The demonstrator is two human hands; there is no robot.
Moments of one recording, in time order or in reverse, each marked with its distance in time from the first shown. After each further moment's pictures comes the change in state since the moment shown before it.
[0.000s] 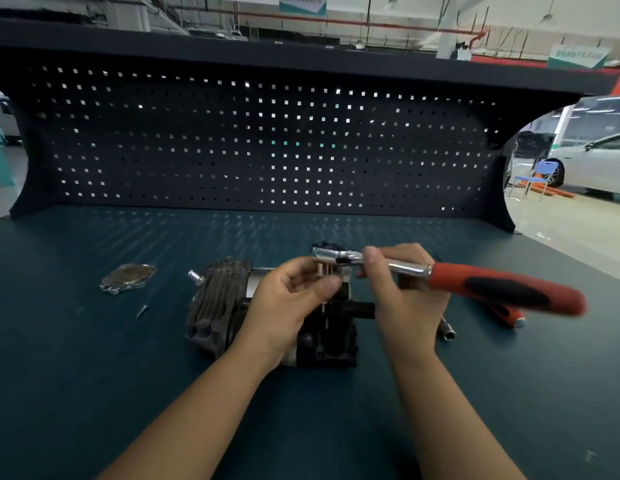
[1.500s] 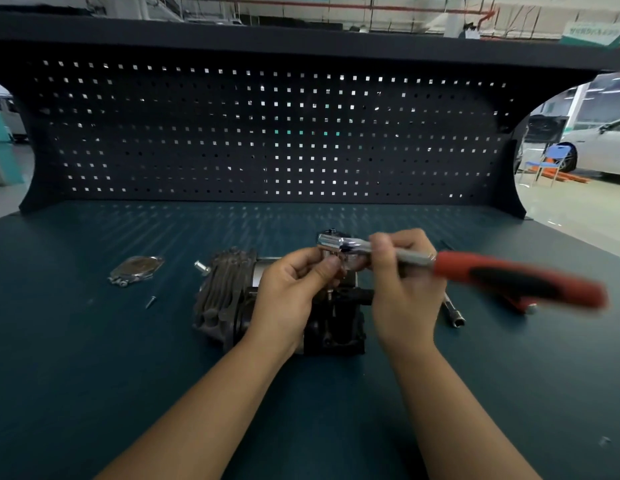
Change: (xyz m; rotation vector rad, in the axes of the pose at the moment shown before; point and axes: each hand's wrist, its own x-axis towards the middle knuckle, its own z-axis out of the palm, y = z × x) left_hand -0.001 -0.003 0.005 -0.049 0.065 0.027; right_hand -0.007 0.005 0.006 -0.011 -0.035 0.026
